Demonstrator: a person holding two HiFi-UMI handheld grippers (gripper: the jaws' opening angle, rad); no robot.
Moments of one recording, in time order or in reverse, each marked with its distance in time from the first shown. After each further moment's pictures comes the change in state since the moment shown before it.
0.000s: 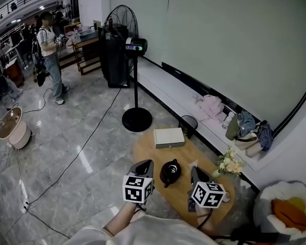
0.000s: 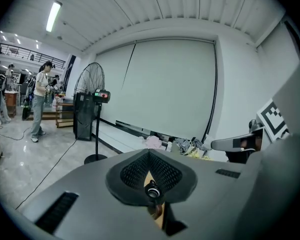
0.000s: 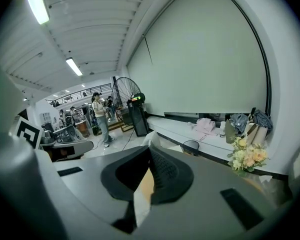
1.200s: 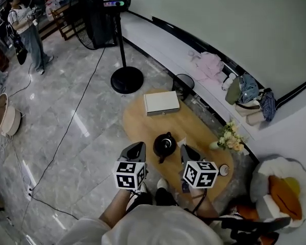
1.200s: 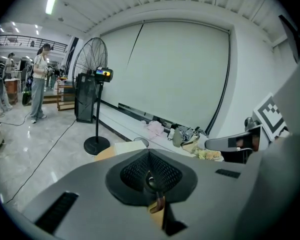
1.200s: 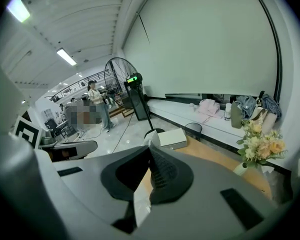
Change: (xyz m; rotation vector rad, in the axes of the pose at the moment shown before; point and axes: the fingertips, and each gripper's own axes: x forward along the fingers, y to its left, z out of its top) left arm 0.045 0.013 -0.053 -0.074 0.170 0.009; right arm 0.060 -0.012 -0.043 0.031 0.204 0.026
